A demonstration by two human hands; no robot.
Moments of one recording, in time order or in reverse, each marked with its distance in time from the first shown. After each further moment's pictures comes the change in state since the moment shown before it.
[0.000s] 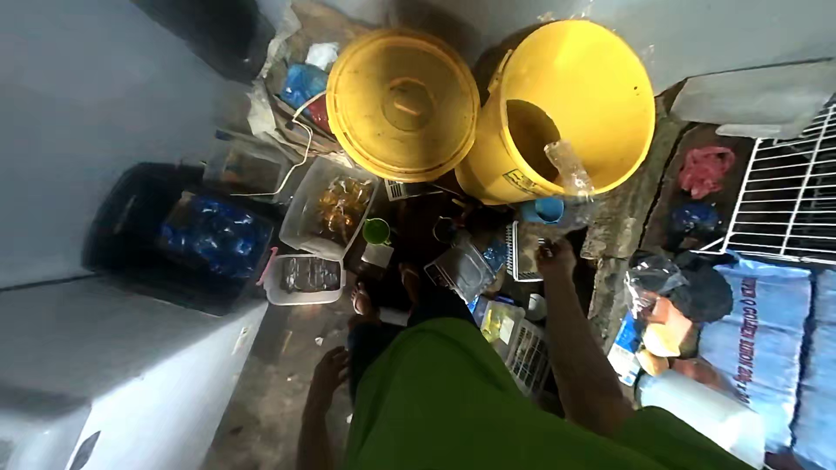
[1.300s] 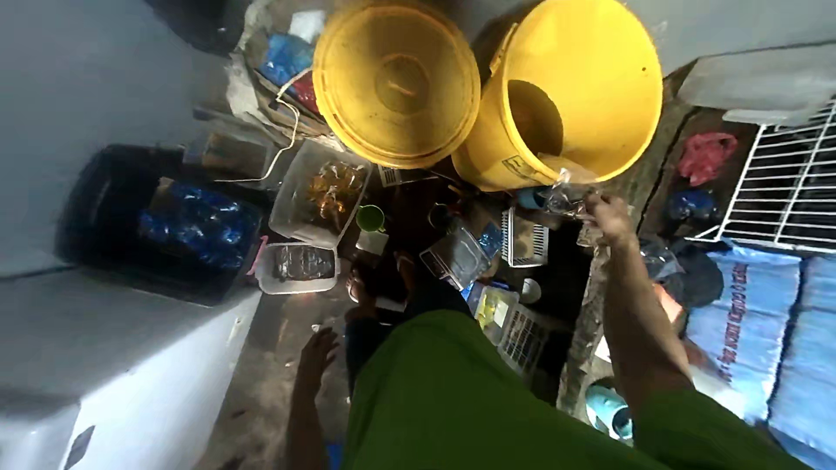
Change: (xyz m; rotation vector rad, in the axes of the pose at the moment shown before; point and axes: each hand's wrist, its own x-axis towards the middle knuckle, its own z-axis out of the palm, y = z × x) left_hand 0.003 0.027 -0.011 0.000 0.019 0.037; right_hand 0.032 -0.132 -0.011 -0.999 -0.229 -0.266
